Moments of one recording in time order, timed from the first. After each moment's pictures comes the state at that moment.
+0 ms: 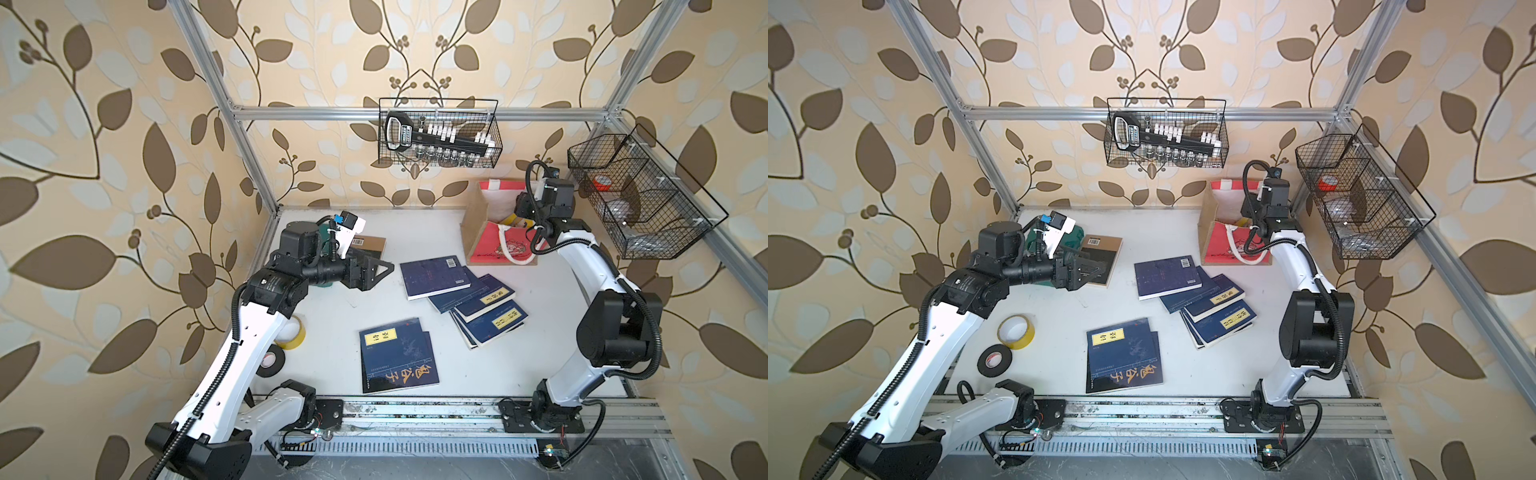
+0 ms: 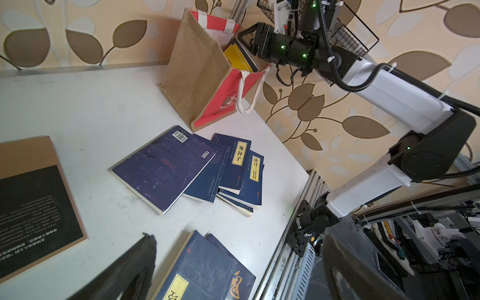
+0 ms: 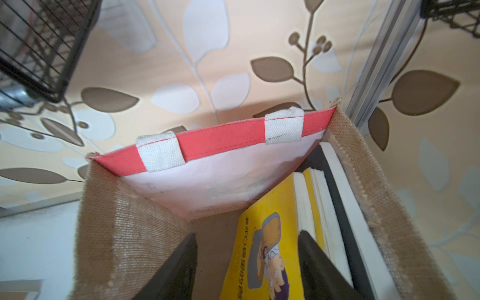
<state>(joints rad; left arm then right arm) -0.27 1.06 1.22 -0.66 0.76 -0.22 -0.07 1.70 1.49 -0.21 0.08 0.20</state>
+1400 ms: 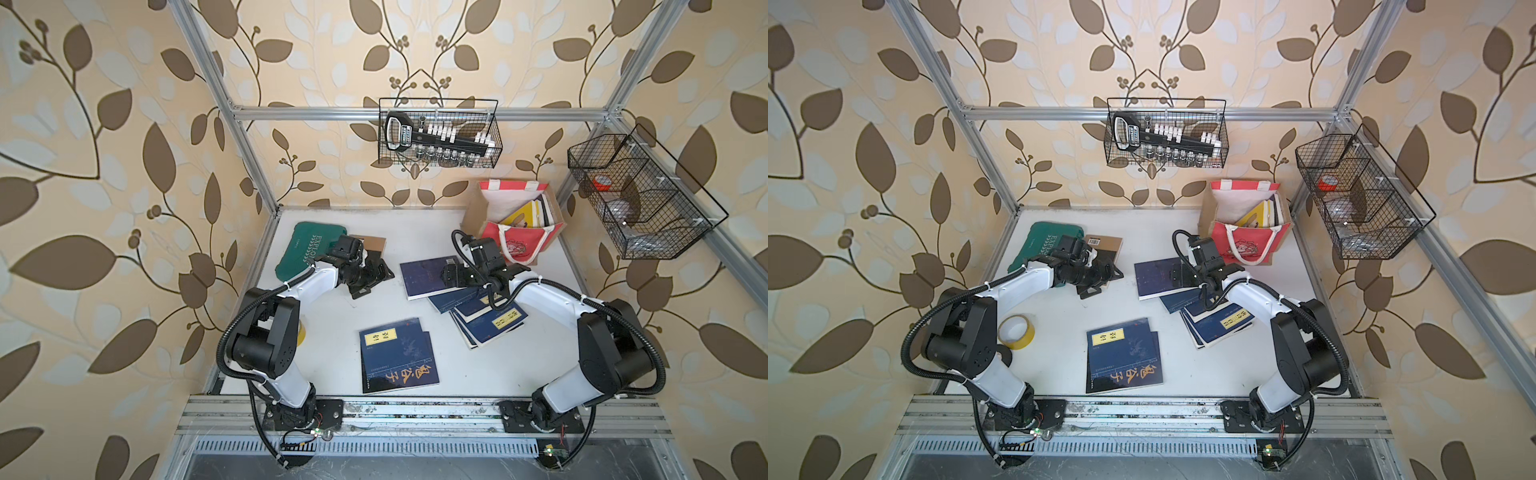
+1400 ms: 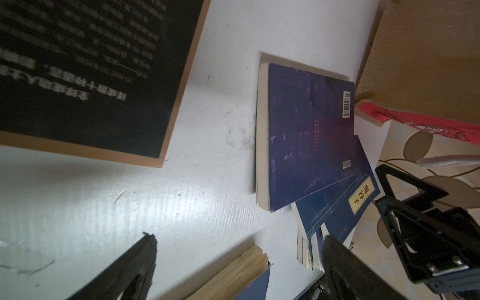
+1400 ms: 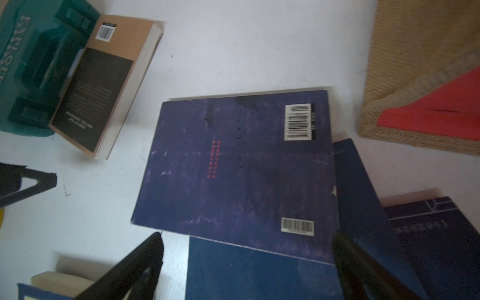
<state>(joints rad) -0.29 1.66 1.05 -0.42 0.50 -0.72 0.37 1.59 1.00 -0.28 -0.06 0.34</state>
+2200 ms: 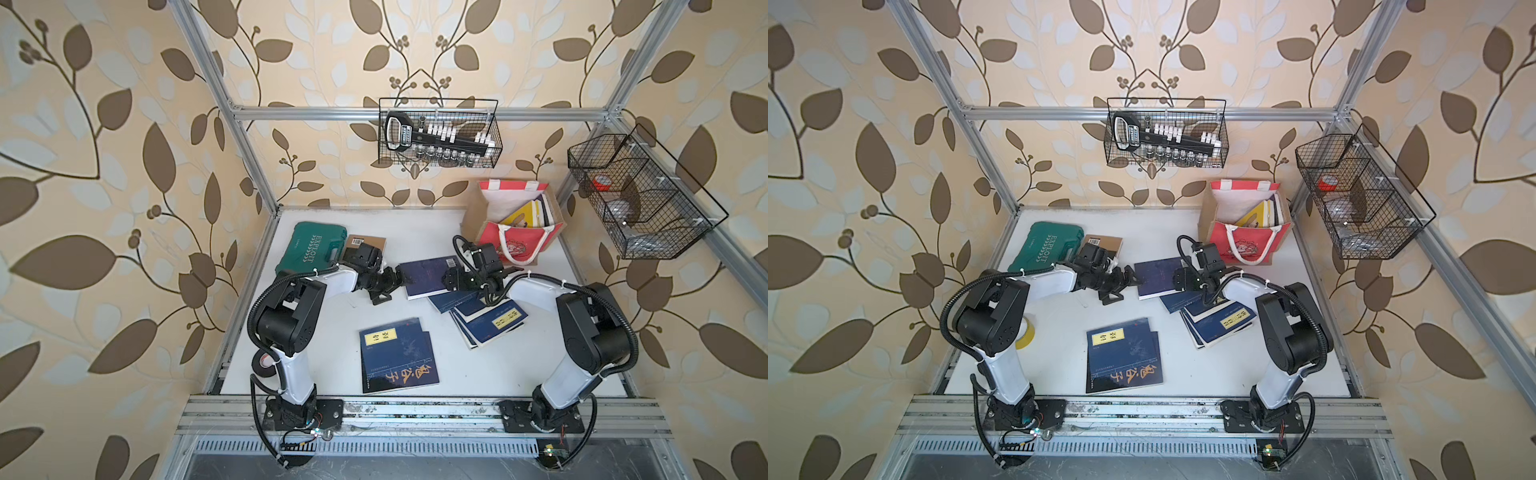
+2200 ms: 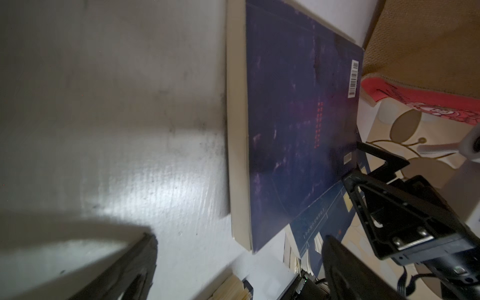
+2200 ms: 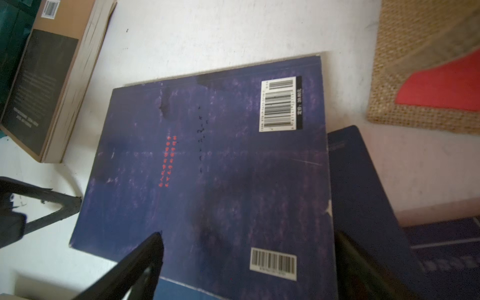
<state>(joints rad) -0.38 1.84 1.04 -0.18 0.60 -0.85 0.33 1.72 0.95 -0.15 -0.14 0.33</state>
